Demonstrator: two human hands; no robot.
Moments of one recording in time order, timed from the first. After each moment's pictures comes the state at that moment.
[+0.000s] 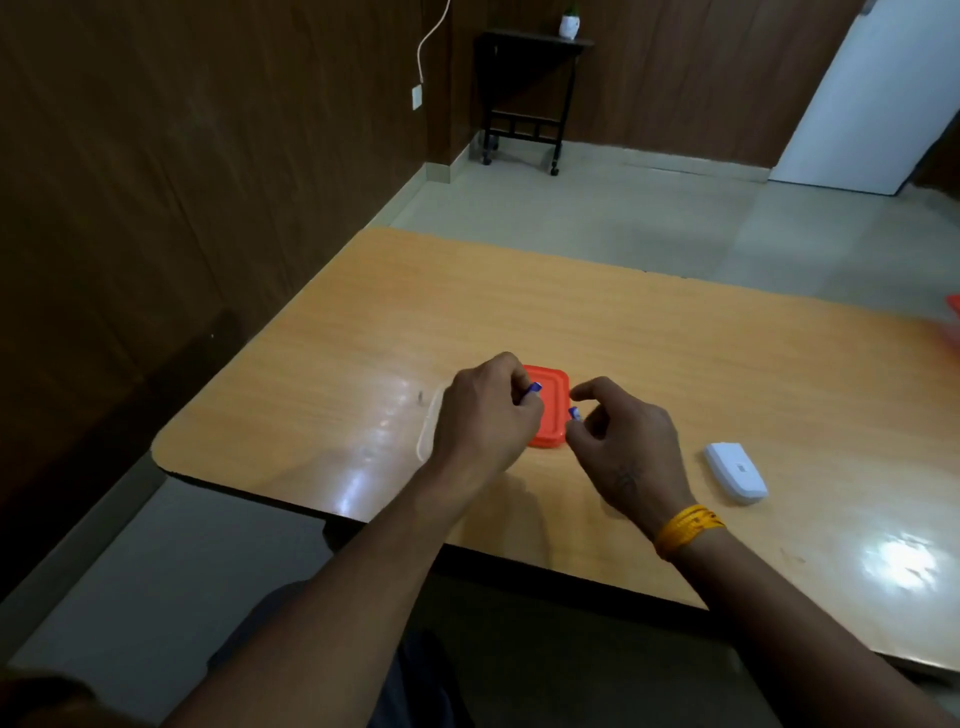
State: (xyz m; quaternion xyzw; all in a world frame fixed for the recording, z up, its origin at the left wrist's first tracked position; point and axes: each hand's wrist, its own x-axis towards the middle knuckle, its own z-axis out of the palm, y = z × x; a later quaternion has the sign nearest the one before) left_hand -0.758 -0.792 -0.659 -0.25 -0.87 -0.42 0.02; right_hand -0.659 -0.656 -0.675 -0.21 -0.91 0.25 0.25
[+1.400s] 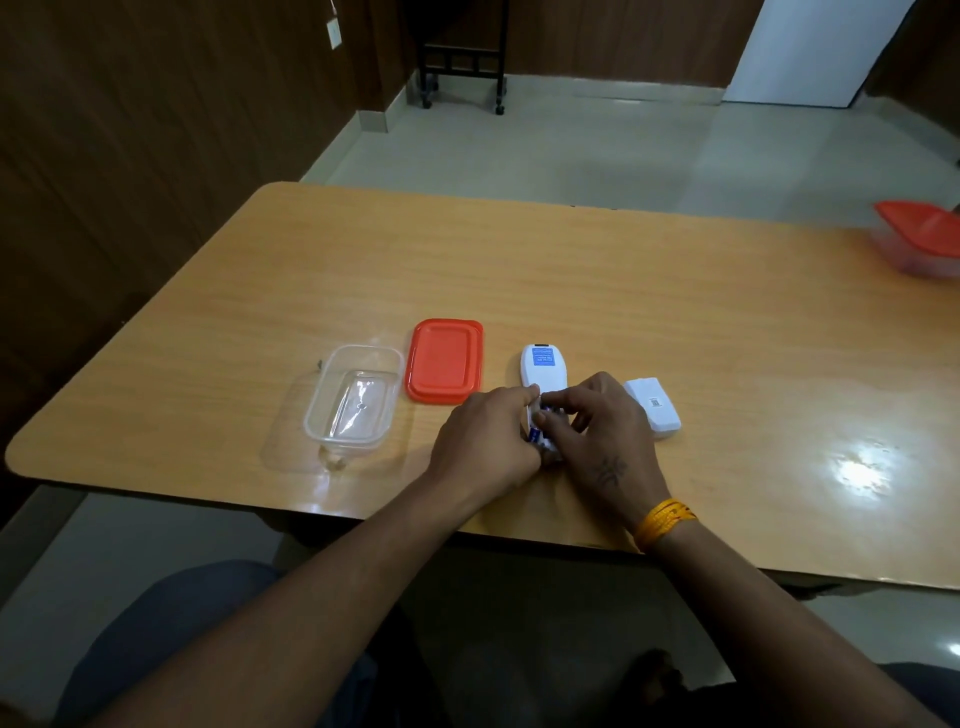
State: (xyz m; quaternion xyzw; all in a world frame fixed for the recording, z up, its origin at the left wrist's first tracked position) left_hand -0.688 -0.718 -0.705 -0.36 -0.87 -0.32 -0.13; right_hand -0.603 -0.585 -0.737 -0.22 -0.89 0.31 0.24
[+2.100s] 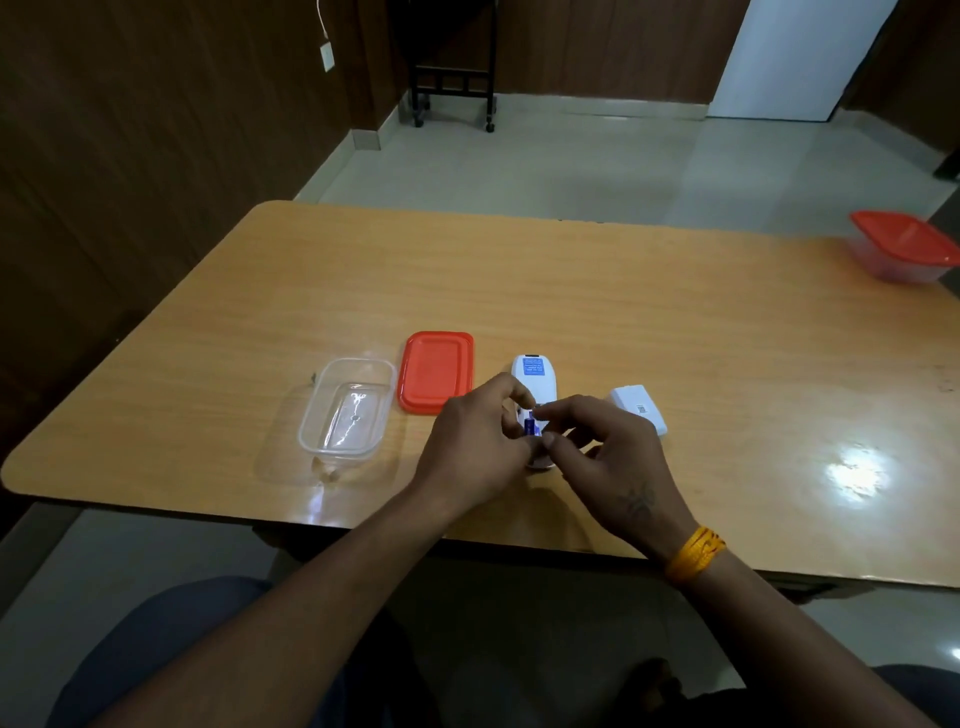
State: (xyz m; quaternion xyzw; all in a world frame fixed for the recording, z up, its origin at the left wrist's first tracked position) left_hand -0.688 -0.724 -0.698 -0.34 -0.83 -0.41 -0.14; right_hand -0.569 -0.596 -0.706 -0.15 -0.87 0.40 0.25
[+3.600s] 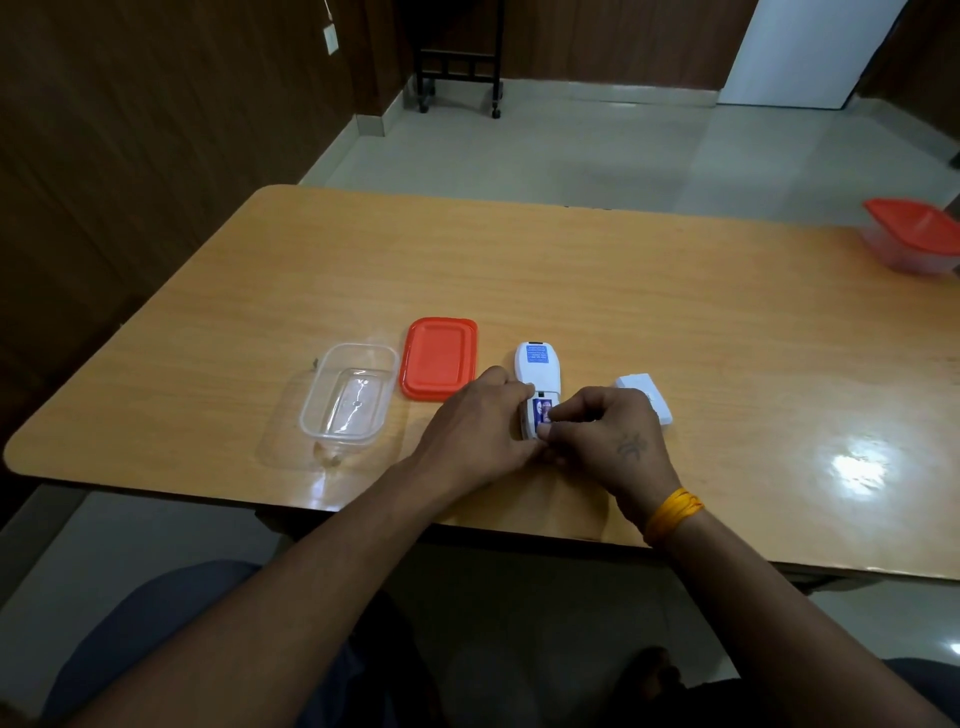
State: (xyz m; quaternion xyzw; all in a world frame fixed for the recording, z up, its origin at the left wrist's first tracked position) left_hand -0.703 -0.720 -0.710 -0.45 -0.85 -0.24 -0.07; right_hand -0.587 -0.591 -0.706 -0.36 -0.75 0.53 0.15
